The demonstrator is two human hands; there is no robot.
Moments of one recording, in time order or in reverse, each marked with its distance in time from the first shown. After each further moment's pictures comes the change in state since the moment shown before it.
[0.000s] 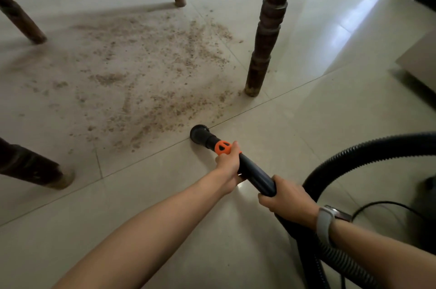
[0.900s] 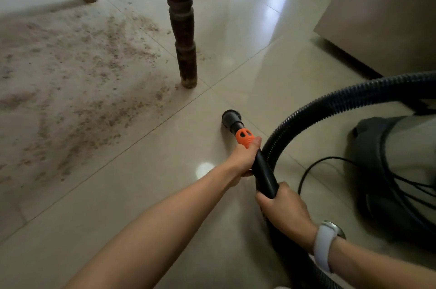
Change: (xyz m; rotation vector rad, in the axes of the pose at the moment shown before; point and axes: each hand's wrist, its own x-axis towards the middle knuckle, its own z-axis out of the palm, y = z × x) left_hand -0.028 -0.057 0.110 0.695 -0.391 0.075; right_hand -0.057 0.064 0.006 0.396 0.235 0.466
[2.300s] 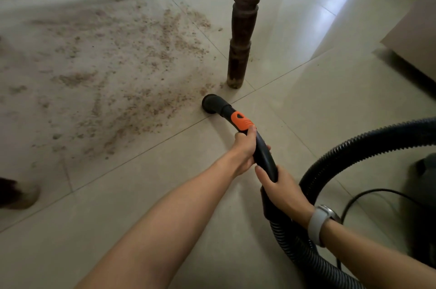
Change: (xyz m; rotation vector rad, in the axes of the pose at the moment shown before) left_hand 0.032 0.012 -0.075 -0.527 0.177 0.033; right_hand 0.059 -0.059 0.045 0.148 -0.123 -0.307
